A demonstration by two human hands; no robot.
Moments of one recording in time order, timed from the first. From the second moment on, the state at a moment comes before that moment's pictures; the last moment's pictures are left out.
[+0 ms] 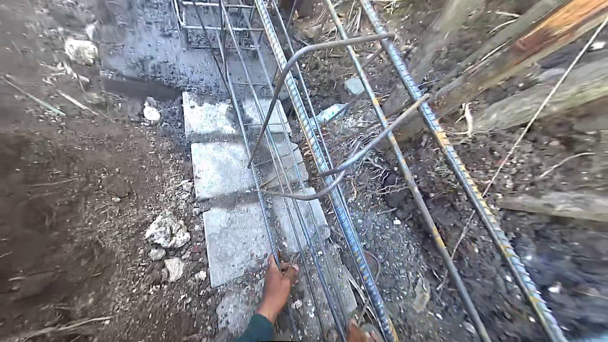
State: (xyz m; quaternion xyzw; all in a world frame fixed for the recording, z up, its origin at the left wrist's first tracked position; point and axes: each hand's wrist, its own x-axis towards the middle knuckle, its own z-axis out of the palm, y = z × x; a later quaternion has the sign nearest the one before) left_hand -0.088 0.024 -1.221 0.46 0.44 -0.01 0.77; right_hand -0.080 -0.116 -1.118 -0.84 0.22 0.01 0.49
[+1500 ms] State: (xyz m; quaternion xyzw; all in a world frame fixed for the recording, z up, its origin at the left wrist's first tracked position) left_hand -0.119 0.030 -1.220 0.53 0.43 -0.17 0.70; right_hand -0.075 -0.142 -1.176 -0.88 0.26 0.00 0.40
